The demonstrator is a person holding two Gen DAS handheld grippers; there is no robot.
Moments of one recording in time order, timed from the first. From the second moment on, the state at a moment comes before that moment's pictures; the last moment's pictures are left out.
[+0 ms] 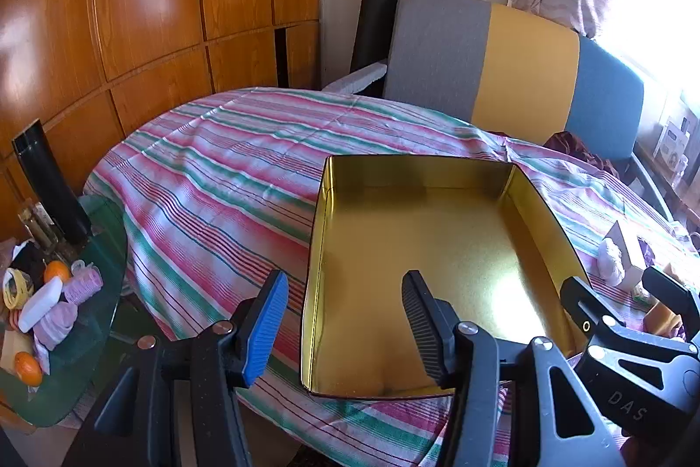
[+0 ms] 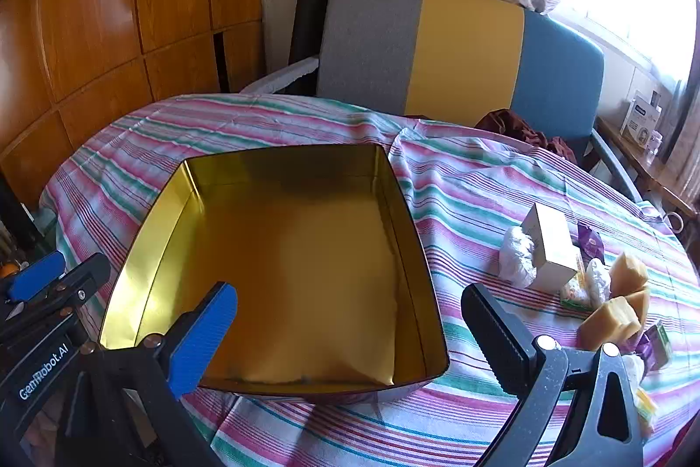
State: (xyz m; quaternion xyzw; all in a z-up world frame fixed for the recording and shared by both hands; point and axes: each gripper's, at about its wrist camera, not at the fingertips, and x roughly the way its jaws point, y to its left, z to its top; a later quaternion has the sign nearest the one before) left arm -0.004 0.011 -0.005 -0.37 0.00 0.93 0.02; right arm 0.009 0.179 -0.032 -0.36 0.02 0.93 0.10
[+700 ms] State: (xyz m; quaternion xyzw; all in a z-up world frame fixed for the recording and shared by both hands) left arm 0.007 0.014 0.010 -0.33 0.02 0.94 0.03; right arm 0.026 0.187 -0.019 -0.34 0.02 0.93 0.11
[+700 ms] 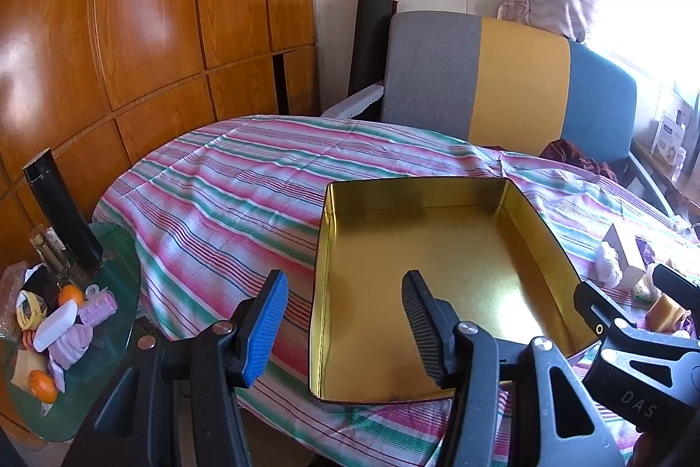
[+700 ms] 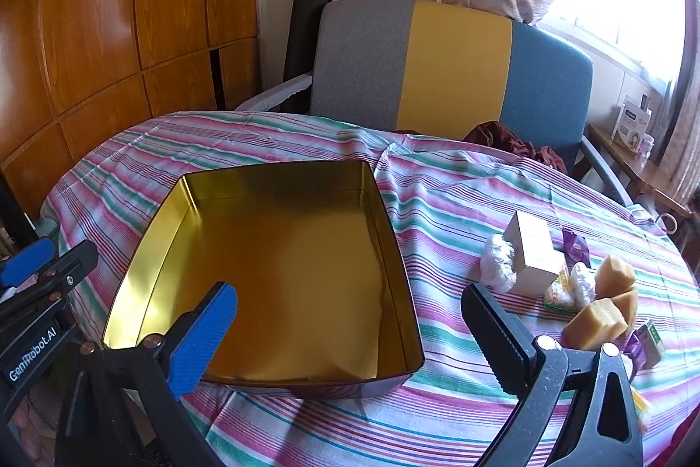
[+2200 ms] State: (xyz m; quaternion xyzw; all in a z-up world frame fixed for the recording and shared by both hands) left arm -0.004 0.197 0.005 -0.42 0.12 0.81 0.38; right arm 0.119 0.477 -0.027 -0.34 0.14 0.88 0.31
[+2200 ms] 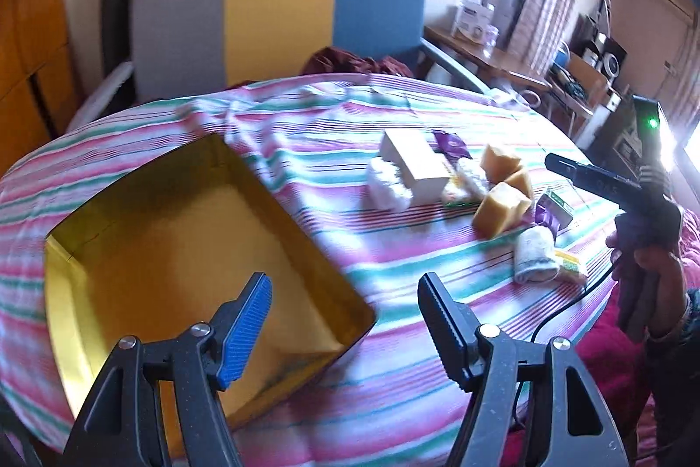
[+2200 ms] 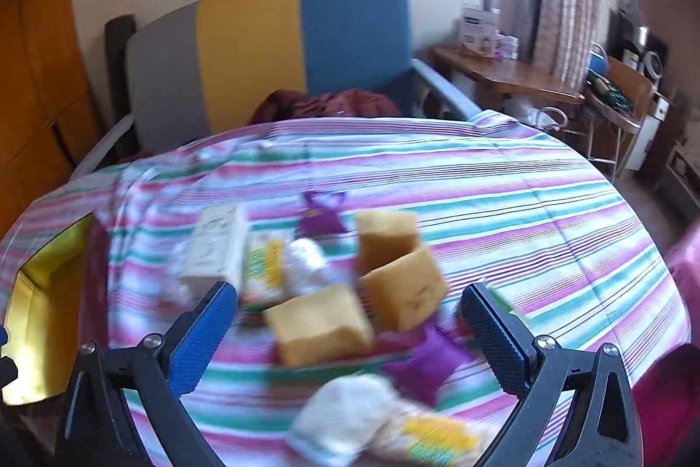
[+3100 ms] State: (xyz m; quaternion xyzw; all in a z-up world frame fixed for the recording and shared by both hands) left arm -0.101 0.381 -0.095 -0.54 0.14 0.75 0.36; right arm 0.128 0.507 -0.040 -0.32 0.23 0.88 0.27
